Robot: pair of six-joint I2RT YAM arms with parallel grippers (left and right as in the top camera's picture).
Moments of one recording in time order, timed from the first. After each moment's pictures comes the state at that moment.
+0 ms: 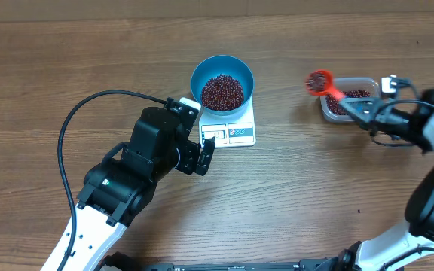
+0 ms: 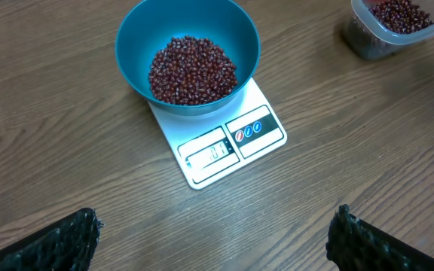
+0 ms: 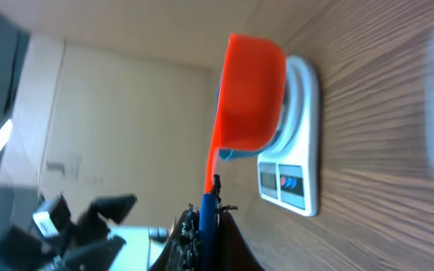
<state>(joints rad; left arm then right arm) -0.51 1.09 1.07 -0.73 0.00 -0.10 -0.44 1.86 1.18 -0.82 -1.42 -0.15</state>
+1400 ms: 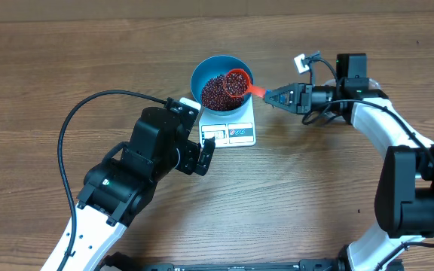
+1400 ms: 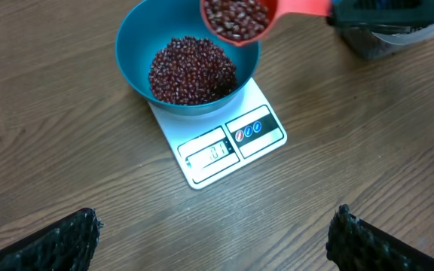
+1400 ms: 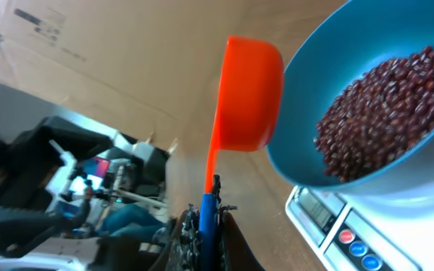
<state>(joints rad) -0.51 1.09 1.07 -0.73 0.00 -0.10 0.02 1.86 1.18 -0.23 -1.36 0.10</state>
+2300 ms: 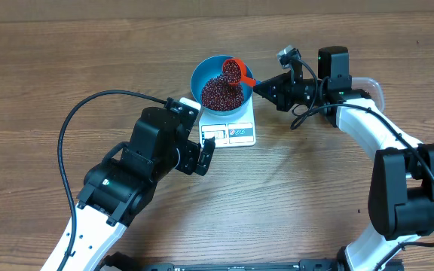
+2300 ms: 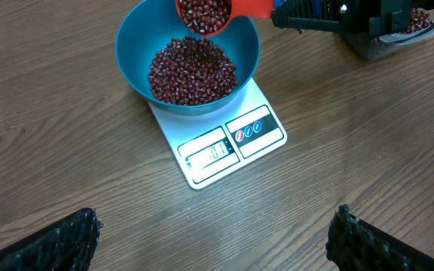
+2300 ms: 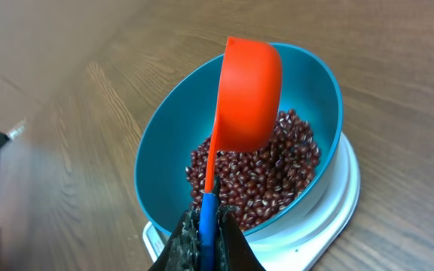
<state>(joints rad) -0.51 1.09 1.07 -0.73 0.00 -0.10 0.11 1.86 1.18 -0.08 -0.93 -0.13</state>
